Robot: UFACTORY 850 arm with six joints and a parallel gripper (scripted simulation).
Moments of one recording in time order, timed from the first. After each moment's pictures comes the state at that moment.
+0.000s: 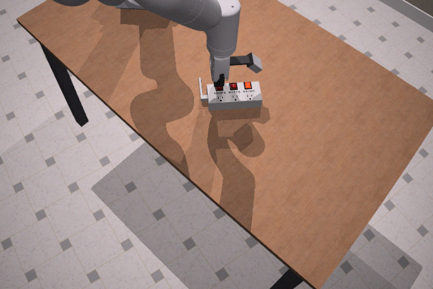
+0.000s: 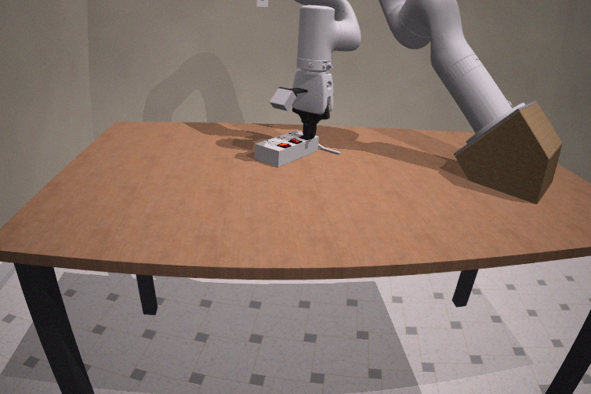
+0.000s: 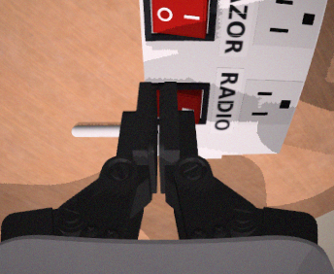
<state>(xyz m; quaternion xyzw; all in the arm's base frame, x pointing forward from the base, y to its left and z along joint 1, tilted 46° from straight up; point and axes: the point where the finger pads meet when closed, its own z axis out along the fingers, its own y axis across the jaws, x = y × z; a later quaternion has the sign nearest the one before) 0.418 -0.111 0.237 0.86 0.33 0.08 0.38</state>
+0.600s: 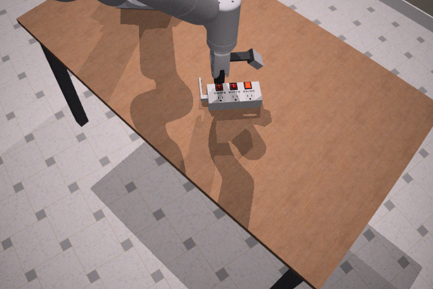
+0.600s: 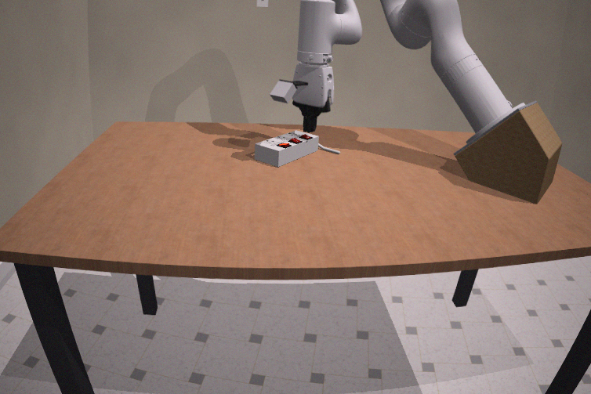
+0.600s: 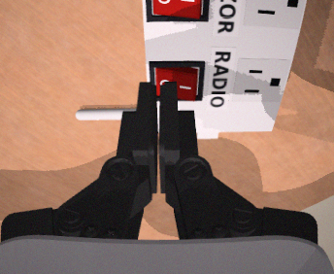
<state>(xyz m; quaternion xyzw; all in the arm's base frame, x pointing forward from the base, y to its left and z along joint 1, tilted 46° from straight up) 0.411 -0.101 0.249 0.86 0.33 0.08 0.39</state>
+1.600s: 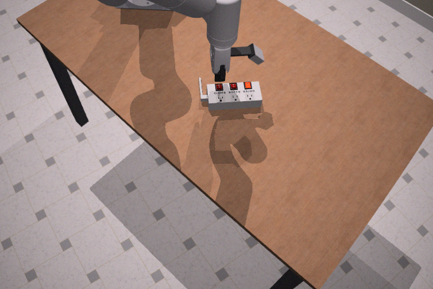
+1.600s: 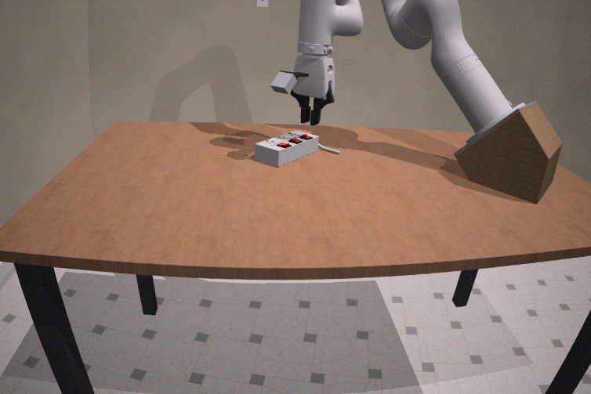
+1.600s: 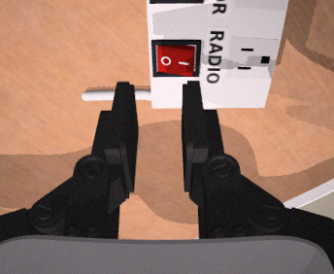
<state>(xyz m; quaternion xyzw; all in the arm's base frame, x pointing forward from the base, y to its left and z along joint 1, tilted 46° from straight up) 0.402 -0.087 0.264 0.86 0.33 0.08 0.39</state>
